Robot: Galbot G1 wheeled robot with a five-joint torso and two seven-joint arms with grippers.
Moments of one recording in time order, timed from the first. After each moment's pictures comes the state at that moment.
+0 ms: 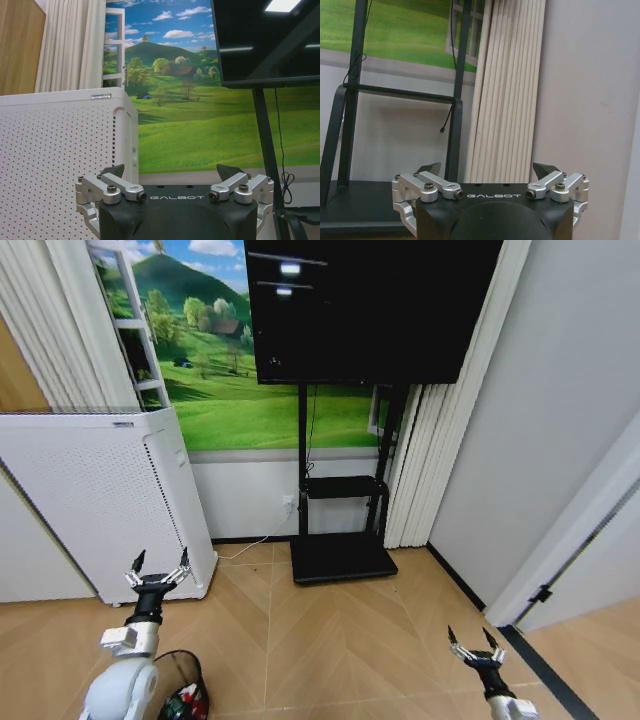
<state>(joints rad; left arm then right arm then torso) 1.40 -1.25 -0.79 -1.96 -0.32 -0.22 -0.03 -1.36 1.12 0.71 1.10 0.45 0.70 -0.21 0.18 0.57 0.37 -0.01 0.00</state>
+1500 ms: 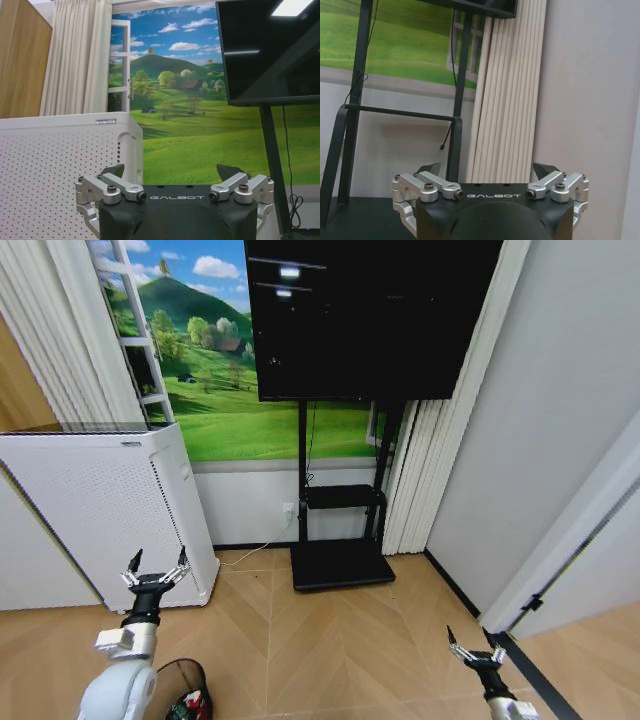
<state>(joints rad) 1.43 -1.26 -0.80 -2.01 -0.33 -0.20 -0.07 -1.40 1.12 0.73 1.15 0.45 0.71 -0.21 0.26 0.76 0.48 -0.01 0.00</state>
